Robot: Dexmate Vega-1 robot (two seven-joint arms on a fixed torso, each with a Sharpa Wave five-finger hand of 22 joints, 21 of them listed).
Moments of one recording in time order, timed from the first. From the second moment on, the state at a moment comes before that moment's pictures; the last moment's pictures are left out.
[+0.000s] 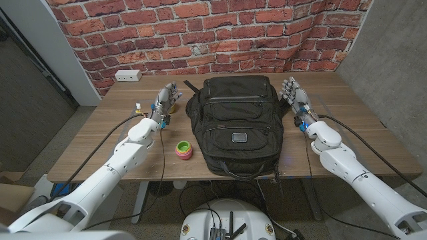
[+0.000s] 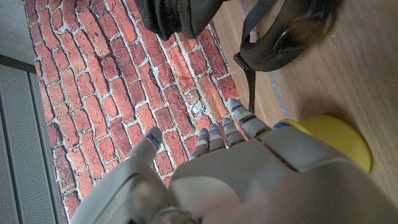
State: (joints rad) left arm 0.86 0.56 0.36 -1.41 -0.60 -0.21 0.08; left_hand 0.06 0.09 0.66 0.05 0.19 0.00 0.02 0.18 0.17 0.00 0.01 0.19 0.17 0.02 0.01 0.17 0.17 0.23 -0.04 0.19 0.17; right arm -0.95 -0.59 -0.32 -1.45 0.62 0.32 -0.04; right_hand 0.12 0.11 0.37 0.05 0.19 0.12 -0.03 0.18 0.17 0.14 -0.03 0.19 0.19 0.03 -0.03 0.20 0.41 0.23 -0.04 0.18 0.17
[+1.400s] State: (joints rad) left arm 0.86 0.61 0.35 -1.48 -0.60 -0.08 0.13; left_hand 0.06 0.09 0.67 0.04 0.19 0.01 0.02 0.18 0.17 0.01 0.01 0.19 0.17 0.04 0.00 0.17 0.17 0.24 -0.04 0.19 0.17; right arm -1.20 -0.73 -0.21 -1.71 0.44 0.37 -0.18; right_hand 0.12 0.11 0.37 0.02 0.19 0.16 -0.04 0.19 0.17 0.19 -0.03 0.20 0.19 0.09 -0.04 0.21 0.38 0.28 -0.04 0.19 0.16
